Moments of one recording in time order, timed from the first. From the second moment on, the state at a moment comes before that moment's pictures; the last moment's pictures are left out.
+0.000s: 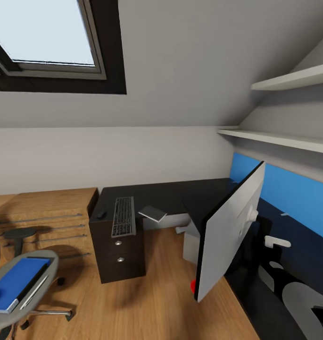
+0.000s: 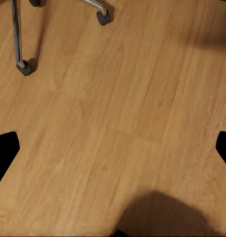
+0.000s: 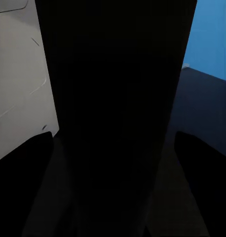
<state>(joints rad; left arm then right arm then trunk) -0.22 0.08 0.15 -0.18 0.25 -0.25 0.16 -0.81 -0.25 -0.05 -0.16 -0.17 -0.39 -0.16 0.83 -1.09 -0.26</state>
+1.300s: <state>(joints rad) -0.22 0.08 0.15 -0.18 0.26 -0.25 0.16 -0.81 -0.25 -0.04 -0.16 -0.16 -0.38 -0.16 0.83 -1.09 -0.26</state>
